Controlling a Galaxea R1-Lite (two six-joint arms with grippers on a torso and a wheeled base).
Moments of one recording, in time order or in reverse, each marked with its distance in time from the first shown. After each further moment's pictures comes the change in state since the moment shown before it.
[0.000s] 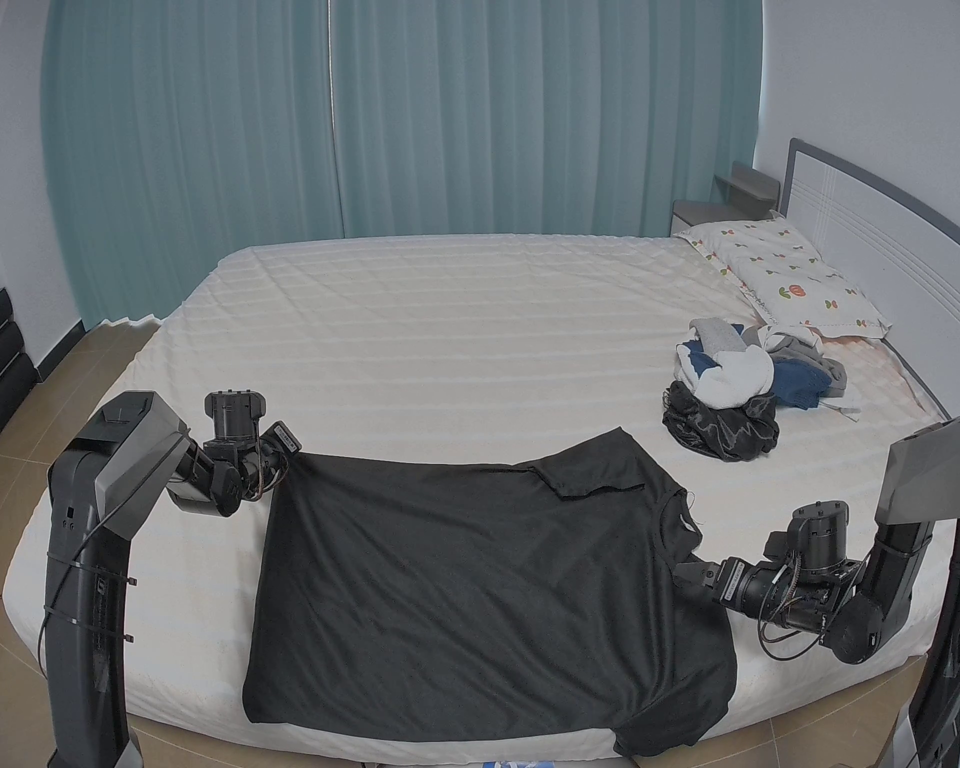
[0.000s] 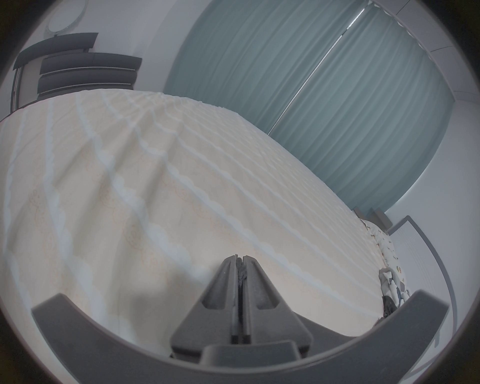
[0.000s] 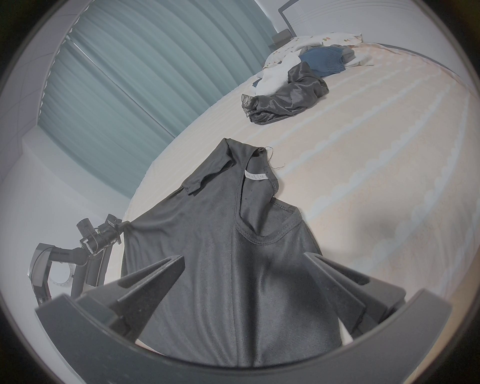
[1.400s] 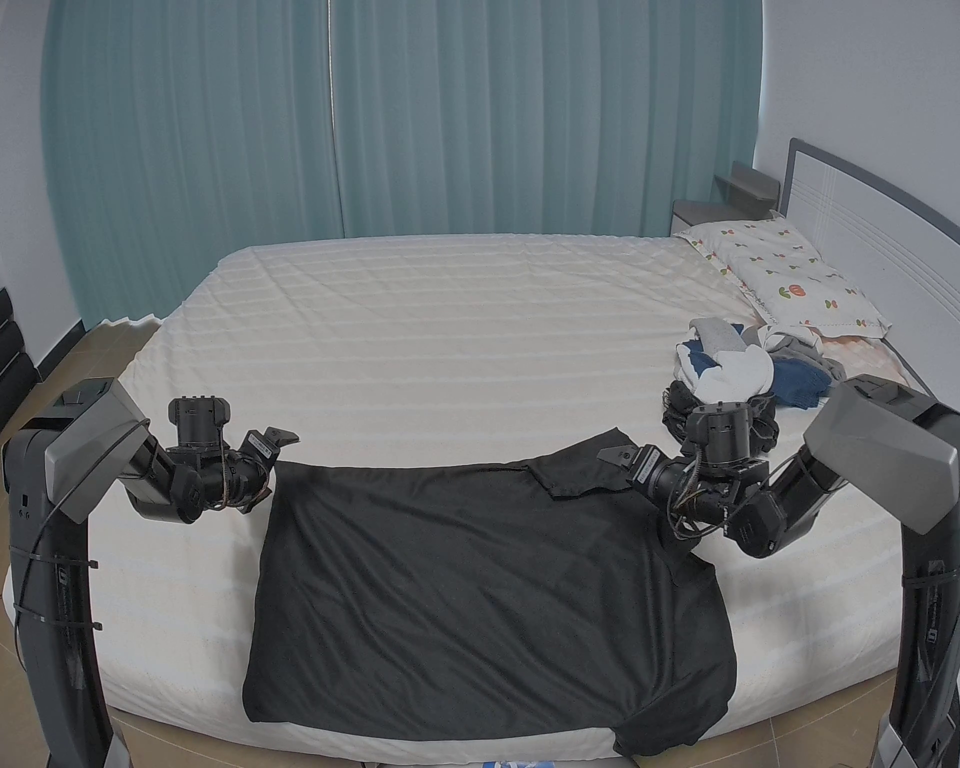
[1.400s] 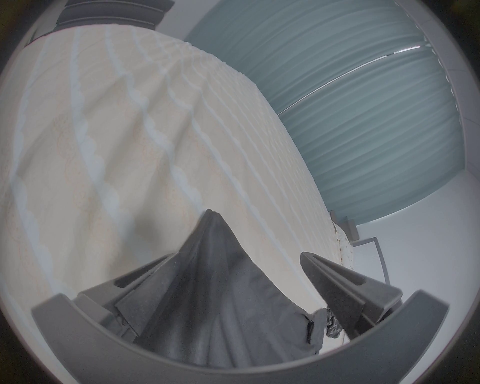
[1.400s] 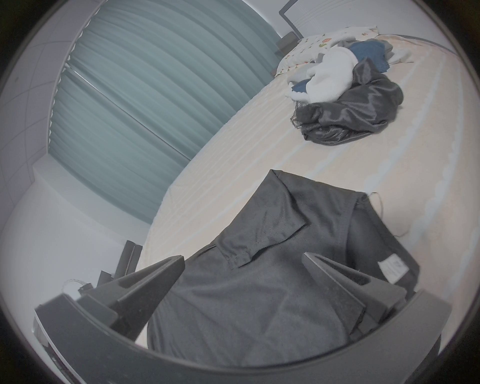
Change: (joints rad) left arm 0.059 -0.158 0.259 -0.019 -0.301 -0.254; right arm 0.090 0.179 -0.789 0.442 -0.051 0.167
